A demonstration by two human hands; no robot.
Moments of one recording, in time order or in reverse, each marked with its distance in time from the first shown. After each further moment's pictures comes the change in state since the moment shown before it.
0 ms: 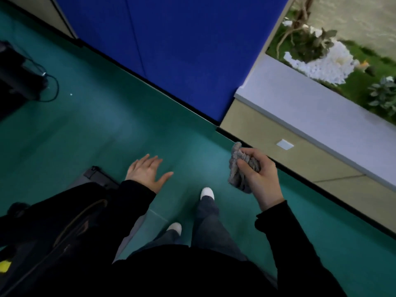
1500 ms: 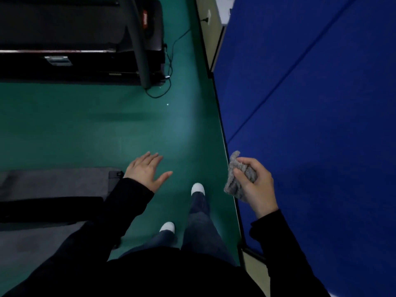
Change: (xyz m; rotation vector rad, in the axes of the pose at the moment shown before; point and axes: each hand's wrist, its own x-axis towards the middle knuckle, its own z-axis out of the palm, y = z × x) left_hand 0.290 -0.161 -0.163 -0.312 0.307 -0.730; right_hand 0.444 -0.218 0.294 -0.197 -0.785 -0.354
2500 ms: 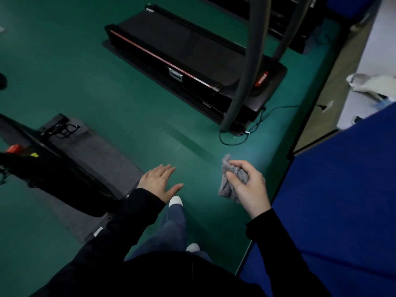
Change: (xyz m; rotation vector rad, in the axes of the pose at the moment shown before) left_hand 0.170 -0.046 -0.063 -0.173 0.180 -0.635; right_hand 0.315 -0.141 0.152 -0.150 -0.649 -0.421
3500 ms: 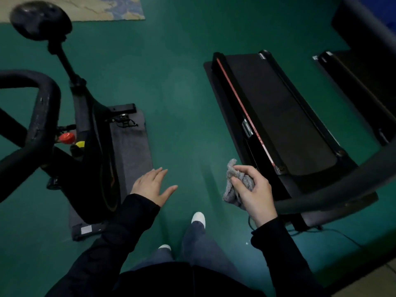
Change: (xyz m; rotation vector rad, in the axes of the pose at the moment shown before) left_hand 0.189 -0.121 -0.113 -0.286 0.186 -0.634; right_hand 0.342 -0.143 0.153 -0.074 -0.584 -0.315
